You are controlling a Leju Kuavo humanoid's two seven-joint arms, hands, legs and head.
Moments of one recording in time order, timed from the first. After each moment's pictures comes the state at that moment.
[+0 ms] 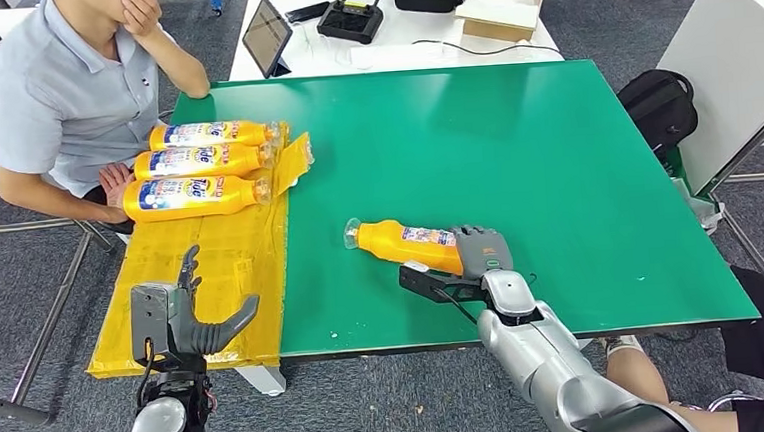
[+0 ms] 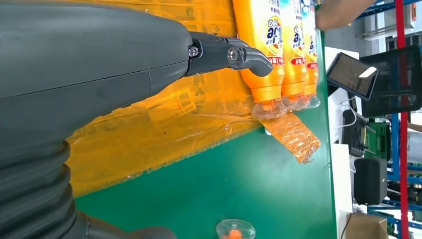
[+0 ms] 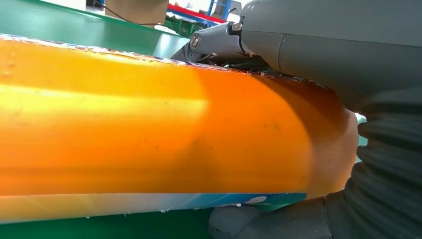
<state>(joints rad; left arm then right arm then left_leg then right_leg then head) -0.04 -0.19 -0.05 -1.43 -0.21 0.12 -0.25 -0.58 0.08 0.21 -0.50 1.25 -0.22 0.19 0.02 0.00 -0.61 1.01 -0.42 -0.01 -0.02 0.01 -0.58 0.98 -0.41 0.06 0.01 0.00</state>
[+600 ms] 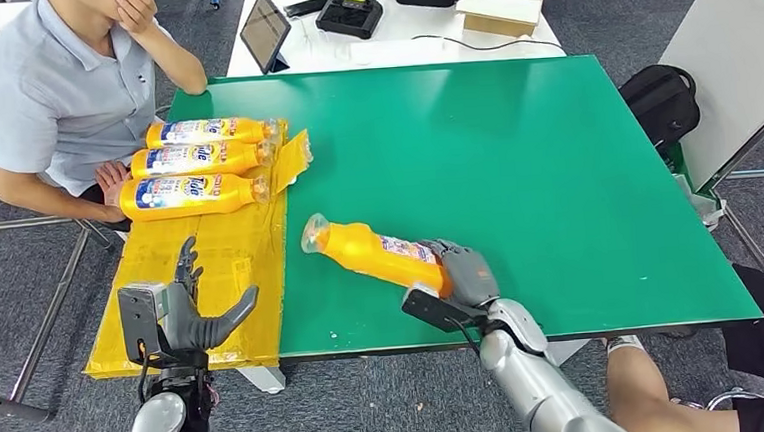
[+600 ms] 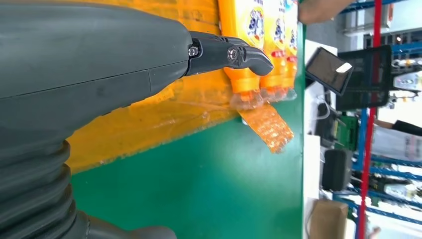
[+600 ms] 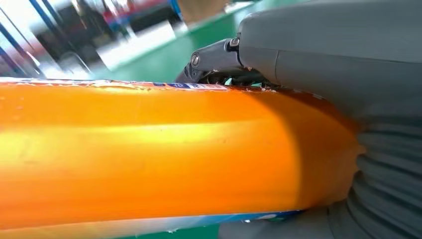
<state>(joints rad) -0.06 -0.18 -0.09 -1.41 -0.09 0.12 -0.33 -0.41 0.11 0.14 -0.70 0.71 -0.38 -0.46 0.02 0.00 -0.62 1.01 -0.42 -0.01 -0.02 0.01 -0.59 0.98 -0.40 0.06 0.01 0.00</state>
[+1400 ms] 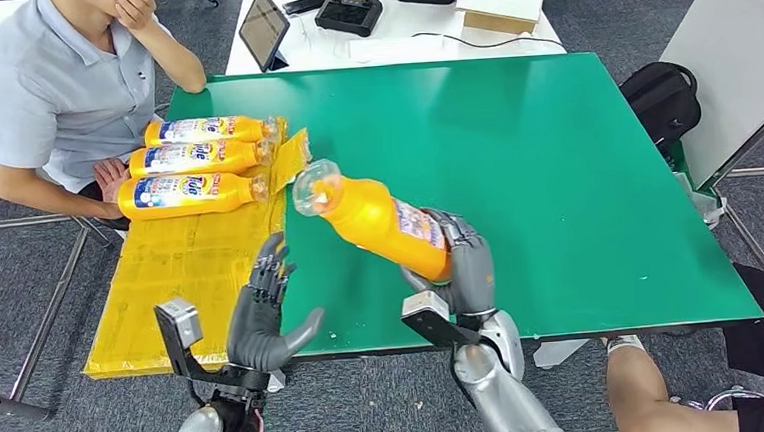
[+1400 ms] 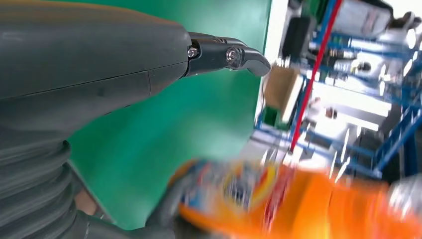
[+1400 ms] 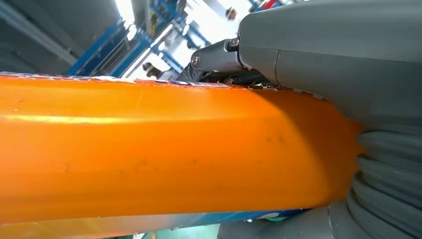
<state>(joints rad) 0.00 -0.20 -0.35 -1.49 0.21 -0.11 -0.37 -0.28 0.21 0.17 -0.99 0.50 -0.63 -0.64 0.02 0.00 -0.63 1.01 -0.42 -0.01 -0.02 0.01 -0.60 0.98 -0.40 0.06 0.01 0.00</state>
